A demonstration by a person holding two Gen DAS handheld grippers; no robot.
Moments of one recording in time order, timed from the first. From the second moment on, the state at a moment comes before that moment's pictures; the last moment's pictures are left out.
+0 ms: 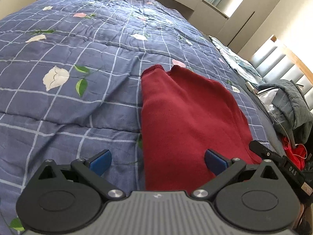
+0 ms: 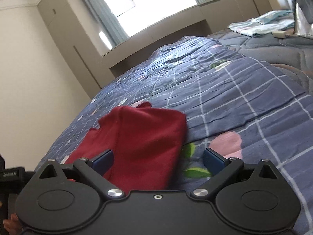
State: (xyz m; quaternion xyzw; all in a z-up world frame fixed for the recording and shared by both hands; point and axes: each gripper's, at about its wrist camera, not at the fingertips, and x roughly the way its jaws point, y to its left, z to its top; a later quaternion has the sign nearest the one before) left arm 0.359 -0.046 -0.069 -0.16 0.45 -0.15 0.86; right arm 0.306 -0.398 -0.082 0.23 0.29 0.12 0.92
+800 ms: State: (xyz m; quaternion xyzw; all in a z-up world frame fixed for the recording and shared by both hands) left arm 0.359 -0.046 -0.071 -0.16 0.45 -0.15 0.87; right arm 0.302 -0.394 -0.086 0.23 0.28 0.13 0.92
